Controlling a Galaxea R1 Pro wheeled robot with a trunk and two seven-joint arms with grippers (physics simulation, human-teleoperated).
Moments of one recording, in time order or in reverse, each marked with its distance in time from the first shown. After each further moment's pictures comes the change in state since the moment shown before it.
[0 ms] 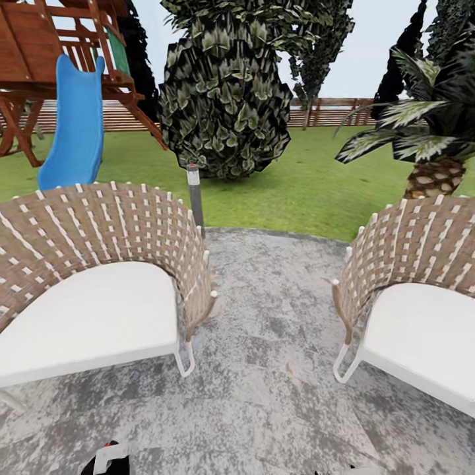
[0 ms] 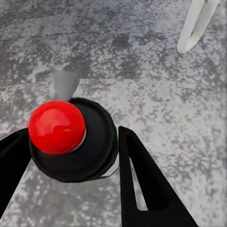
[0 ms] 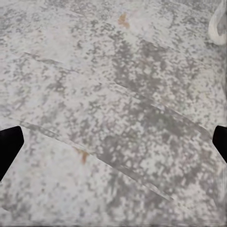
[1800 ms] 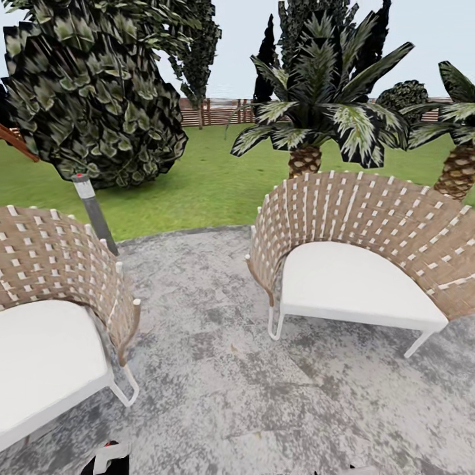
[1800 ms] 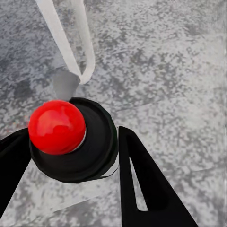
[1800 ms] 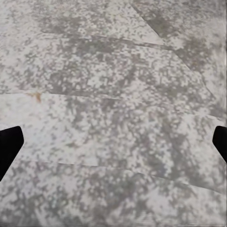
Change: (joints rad) left arm 0.000 0.000 0.000 -0.001 0.005 0.000 0.000; right arm 0.000 0.000 0.001 0.000 0.000 0.000 0.001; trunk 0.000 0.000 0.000
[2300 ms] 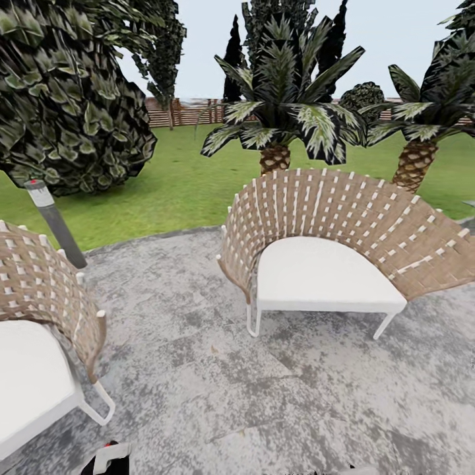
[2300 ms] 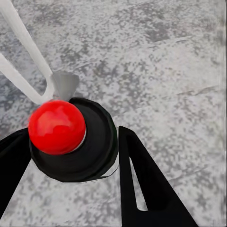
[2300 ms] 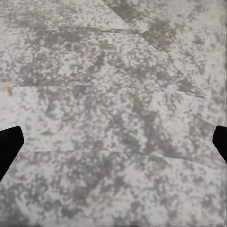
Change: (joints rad) left arm 0.000 0.000 0.000 0.000 0.000 0.000 0.000; right arm 0.000 0.000 0.000 0.000 0.000 0.000 0.000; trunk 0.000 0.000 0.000
